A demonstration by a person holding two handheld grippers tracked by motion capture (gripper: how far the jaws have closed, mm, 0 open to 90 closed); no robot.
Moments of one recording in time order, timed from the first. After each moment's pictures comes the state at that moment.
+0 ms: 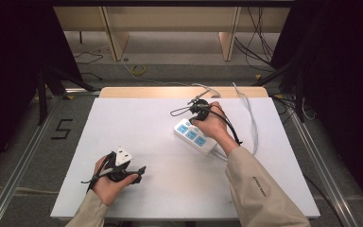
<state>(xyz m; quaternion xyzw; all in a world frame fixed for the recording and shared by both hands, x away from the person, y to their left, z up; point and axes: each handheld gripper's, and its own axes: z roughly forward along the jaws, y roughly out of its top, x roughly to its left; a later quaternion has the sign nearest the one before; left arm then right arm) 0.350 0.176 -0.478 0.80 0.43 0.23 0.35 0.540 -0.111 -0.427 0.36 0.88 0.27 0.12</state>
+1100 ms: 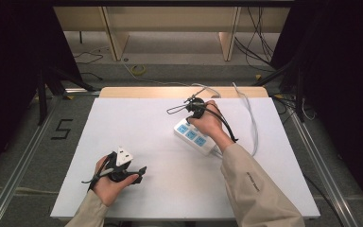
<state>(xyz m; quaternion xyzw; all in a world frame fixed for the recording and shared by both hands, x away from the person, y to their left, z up) 0.350 0.175 -0.478 0.80 0.42 0.23 0.35 0.552 -0.099 -0.432 0.36 0.89 0.26 0.12</state>
